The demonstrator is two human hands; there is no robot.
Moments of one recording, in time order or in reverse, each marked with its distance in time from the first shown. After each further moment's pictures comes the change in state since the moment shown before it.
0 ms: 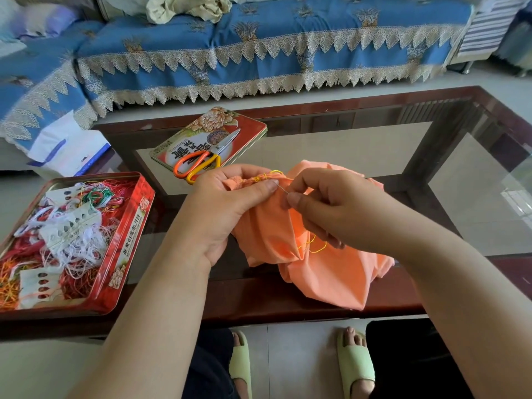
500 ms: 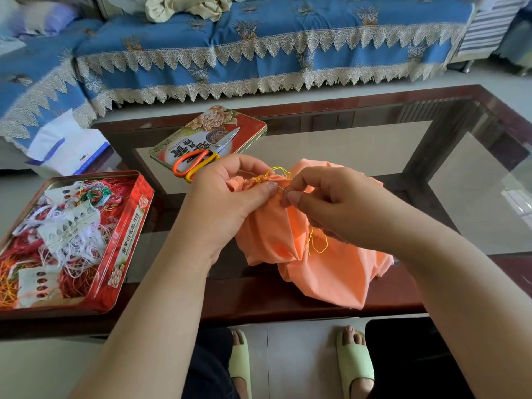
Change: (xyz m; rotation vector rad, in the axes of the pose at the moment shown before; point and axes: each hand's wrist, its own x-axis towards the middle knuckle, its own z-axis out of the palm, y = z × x) left_hand 0.002 -0.004 -0.002 0.195 0.060 0.155; right_hand 0.001 0.002 -0.002 -0.066 0.029 0.016
